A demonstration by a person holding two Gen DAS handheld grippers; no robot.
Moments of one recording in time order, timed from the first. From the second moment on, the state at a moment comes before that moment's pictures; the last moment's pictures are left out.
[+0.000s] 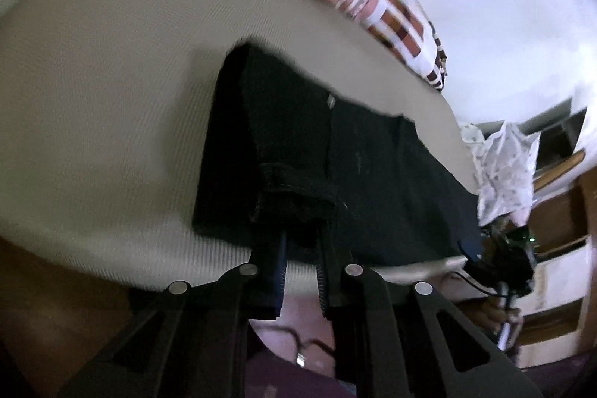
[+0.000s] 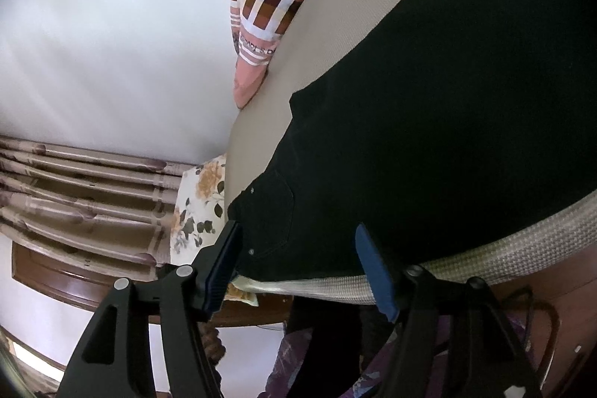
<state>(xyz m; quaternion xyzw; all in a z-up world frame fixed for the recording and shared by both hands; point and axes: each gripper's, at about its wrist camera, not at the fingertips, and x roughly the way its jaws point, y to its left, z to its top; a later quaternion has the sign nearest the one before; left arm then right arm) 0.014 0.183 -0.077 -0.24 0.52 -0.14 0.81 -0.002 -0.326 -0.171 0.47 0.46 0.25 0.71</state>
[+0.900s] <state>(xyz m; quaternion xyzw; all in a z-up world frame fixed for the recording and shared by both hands) -0.007 0.189 -0.112 -0.23 0.51 -0.14 0.82 0.117 -0.291 -0.123 0.23 0.45 0.33 0.80</state>
